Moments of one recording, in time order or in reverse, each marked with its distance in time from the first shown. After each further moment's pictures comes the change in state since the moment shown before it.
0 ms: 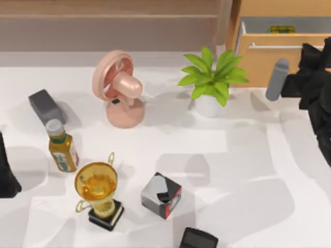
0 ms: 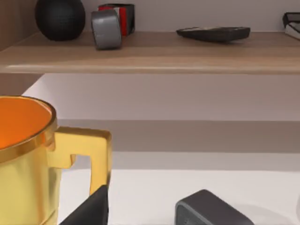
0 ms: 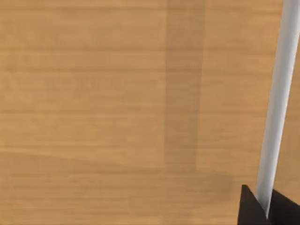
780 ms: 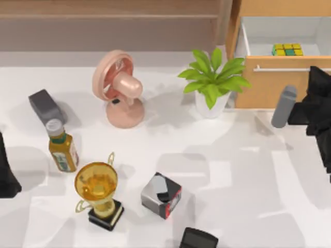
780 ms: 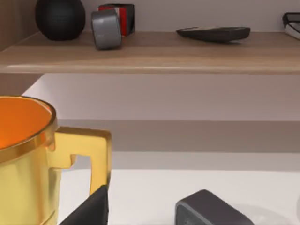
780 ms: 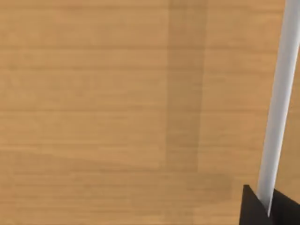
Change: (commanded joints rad) left arm 0.000 0.000 0.000 0.000 0.000 0.000; right arm 0.039 -0.097 -0.260 0.159 0.046 0.002
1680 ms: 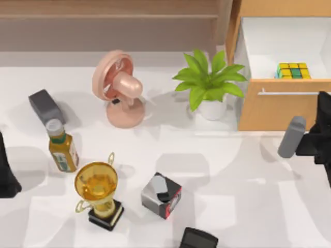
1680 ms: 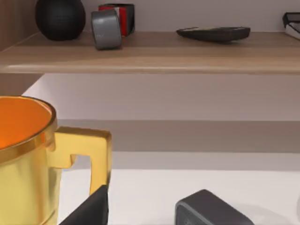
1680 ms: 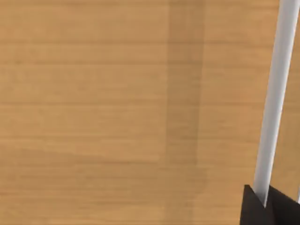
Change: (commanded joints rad) left arm 0.000 0.000 0.000 0.000 0.000 0.000; right arm 0.069 -0.064 -0.243 0.176 0.069 0.001
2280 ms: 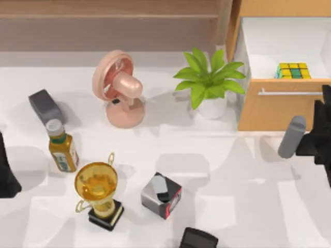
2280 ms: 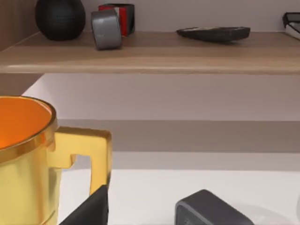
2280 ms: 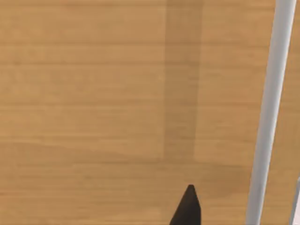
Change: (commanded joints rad) left arm 0.000 0.000 0.000 0.000 0.000 0.000; right arm 0.000 0.000 0.000 0.000 0.000 0.000
